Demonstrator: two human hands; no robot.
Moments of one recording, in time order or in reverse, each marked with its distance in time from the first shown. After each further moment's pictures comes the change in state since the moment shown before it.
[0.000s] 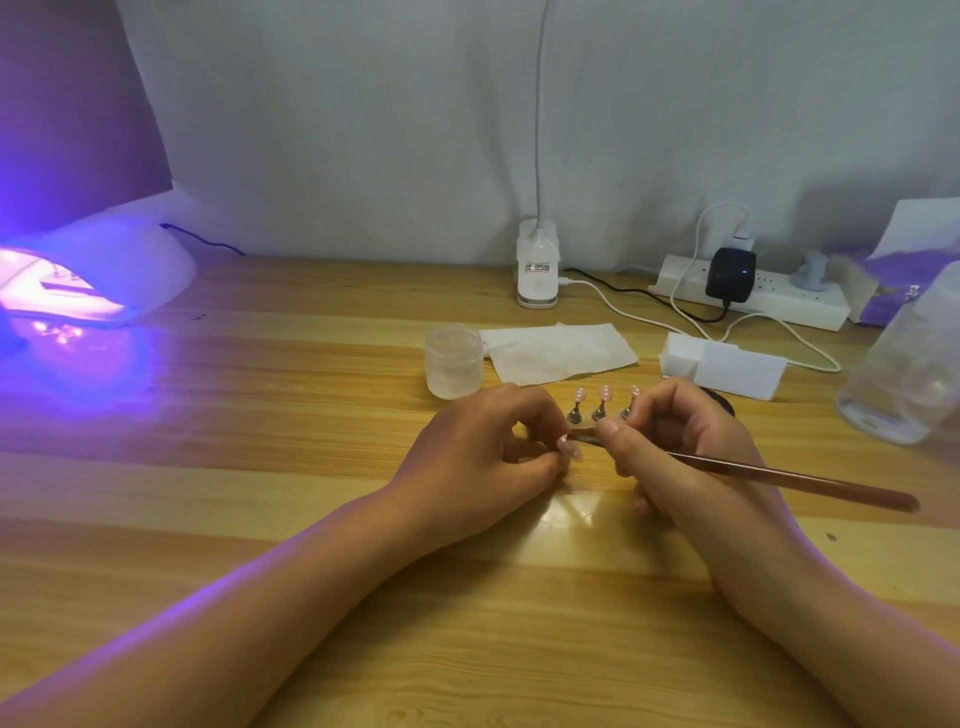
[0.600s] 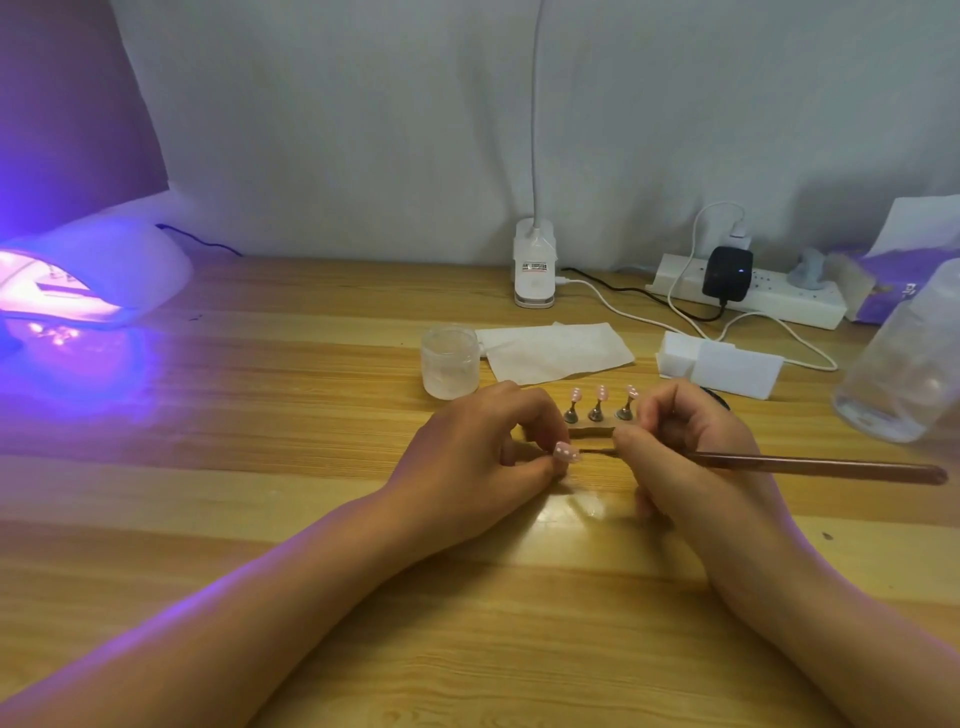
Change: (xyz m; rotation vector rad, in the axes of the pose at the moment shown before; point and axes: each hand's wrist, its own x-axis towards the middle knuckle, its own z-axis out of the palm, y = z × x) left_hand -0.002 -0.001 0.000 0.029 -0.009 0.036; right_hand 0.001 0.004 -0.004 -0.047 0.026 -0.010
